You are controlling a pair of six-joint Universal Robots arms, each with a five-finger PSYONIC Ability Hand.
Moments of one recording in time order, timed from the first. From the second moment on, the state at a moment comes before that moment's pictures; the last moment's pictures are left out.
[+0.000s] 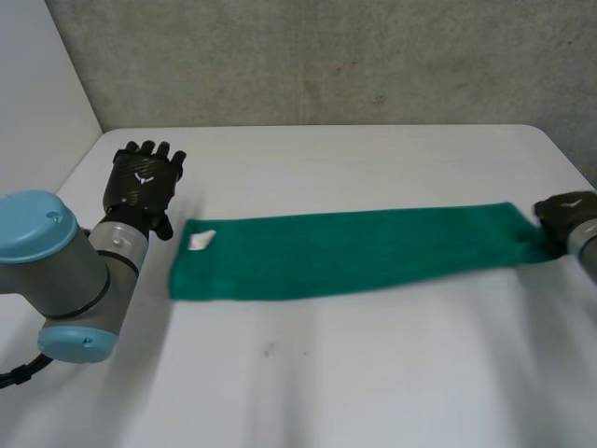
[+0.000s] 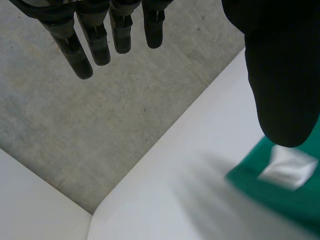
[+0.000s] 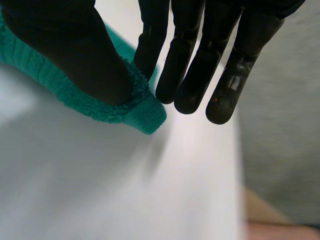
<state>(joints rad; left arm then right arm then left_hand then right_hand) 4.40 -2.01 -1.67 3.70 -1.57 3.65 1.56 -0.92 1.34 -0.01 1.51 2.58 0.19 0.20 0.21 0.20 0.04 0.96 1.17 1.18 1.19 0.96</state>
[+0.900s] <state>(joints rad) 4.39 -1.91 -1.76 3.71 -1.57 3.64 2.34 -0.74 1.07 -0.11 1.40 2.39 0.19 0.20 0.21 0.20 0.04 0.20 0.22 0.21 0.23 0.06</state>
